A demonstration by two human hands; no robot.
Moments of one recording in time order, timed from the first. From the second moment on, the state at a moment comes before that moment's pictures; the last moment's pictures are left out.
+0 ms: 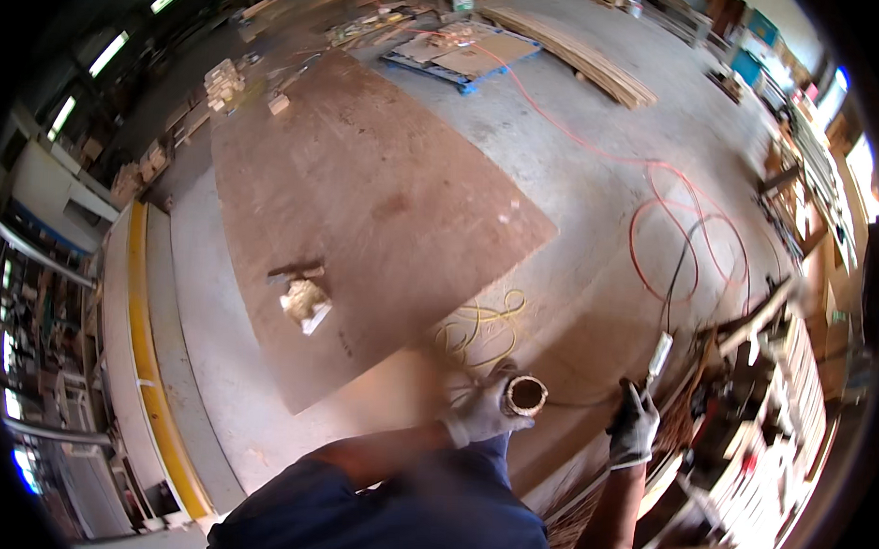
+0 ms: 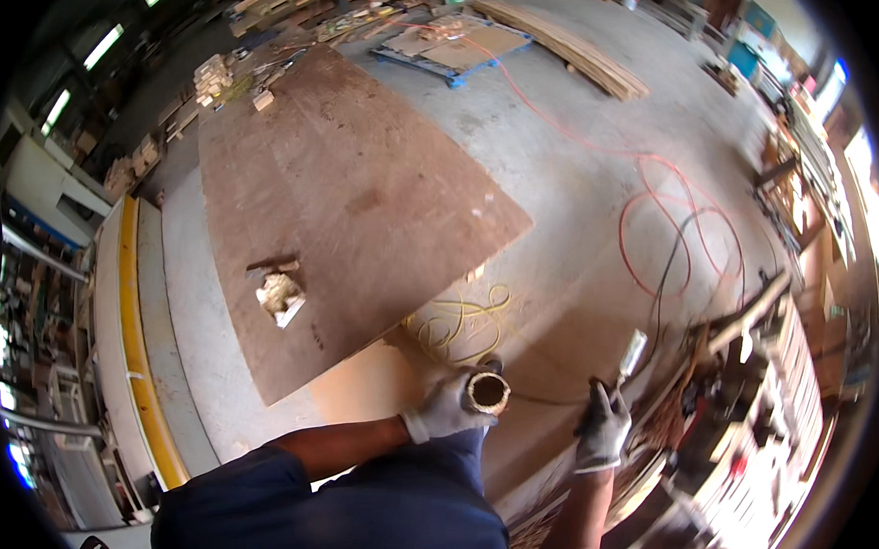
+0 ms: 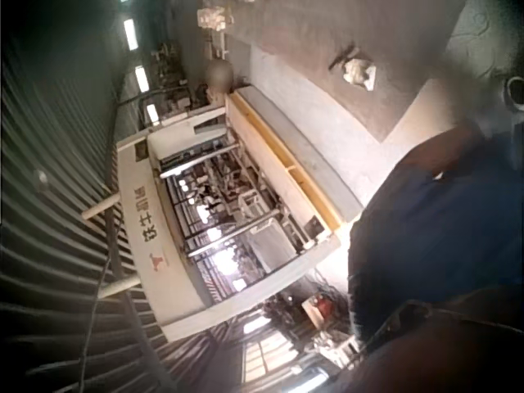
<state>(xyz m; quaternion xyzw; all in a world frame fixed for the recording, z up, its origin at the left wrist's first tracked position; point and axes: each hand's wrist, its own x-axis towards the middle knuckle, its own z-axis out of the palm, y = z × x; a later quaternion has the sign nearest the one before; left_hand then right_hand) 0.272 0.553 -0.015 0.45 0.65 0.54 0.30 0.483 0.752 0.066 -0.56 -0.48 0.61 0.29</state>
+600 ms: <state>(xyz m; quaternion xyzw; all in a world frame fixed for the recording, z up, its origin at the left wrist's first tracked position) 0.100 0.875 0.048 0.25 0.74 0.60 0.17 0.285 1.175 0.058 -0.49 -0.49 0.70 0.16</state>
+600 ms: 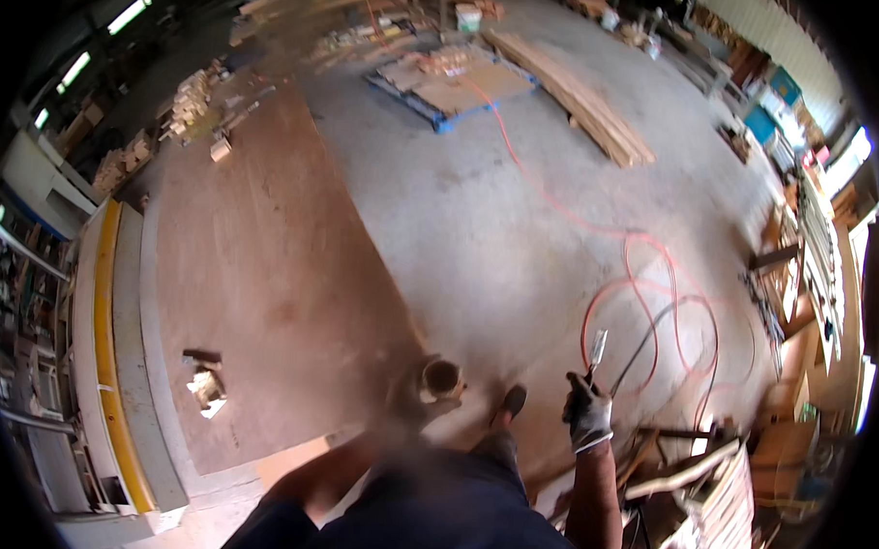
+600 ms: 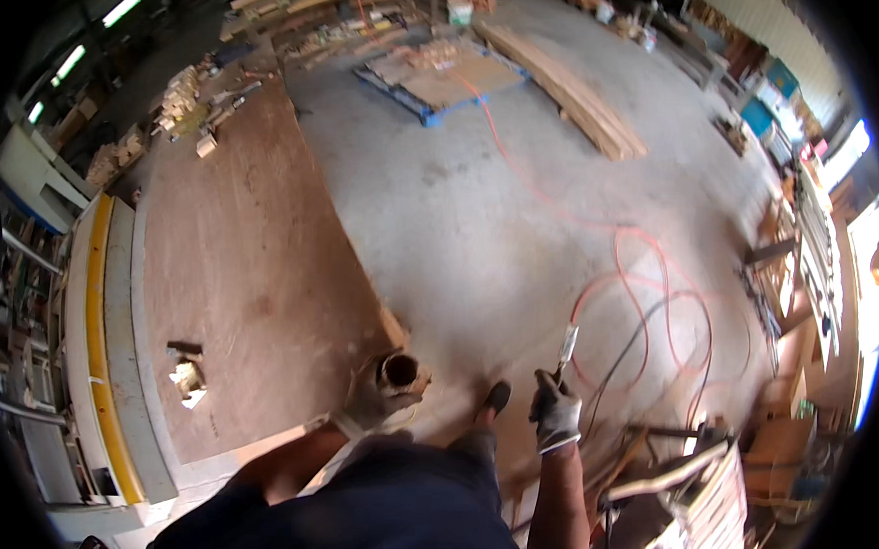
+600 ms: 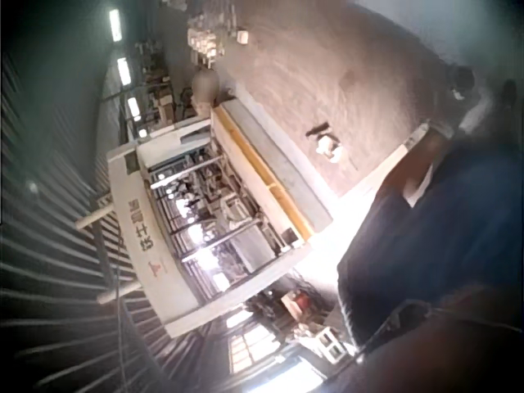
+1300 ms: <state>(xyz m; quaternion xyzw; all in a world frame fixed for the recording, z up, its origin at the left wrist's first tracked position) -0.110 1.054 0.027 0.04 0.78 0.62 0.00 -0.129 1.367 0.096 -0.30 -0.57 0.75 -0.10</state>
